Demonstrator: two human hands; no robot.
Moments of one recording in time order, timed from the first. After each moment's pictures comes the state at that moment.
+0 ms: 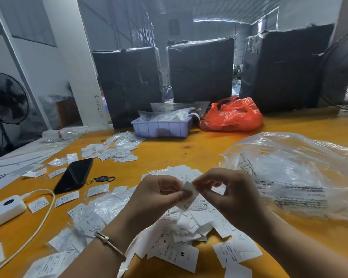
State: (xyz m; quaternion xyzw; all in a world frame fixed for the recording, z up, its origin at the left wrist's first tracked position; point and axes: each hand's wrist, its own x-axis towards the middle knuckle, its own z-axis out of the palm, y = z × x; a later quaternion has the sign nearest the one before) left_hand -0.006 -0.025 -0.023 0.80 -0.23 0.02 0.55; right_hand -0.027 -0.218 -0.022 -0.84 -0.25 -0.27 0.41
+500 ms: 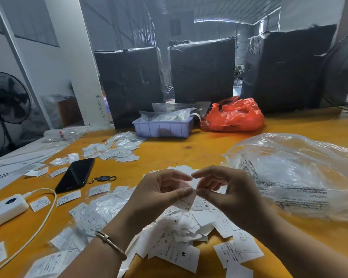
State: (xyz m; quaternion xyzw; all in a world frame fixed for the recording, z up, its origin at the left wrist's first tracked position) left_hand -0.008 -0.023 -0.021 0.78 -0.21 0.01 0.58; right_hand -0.026 -0.217 -0.021 -0.81 -0.25 -0.22 0.49
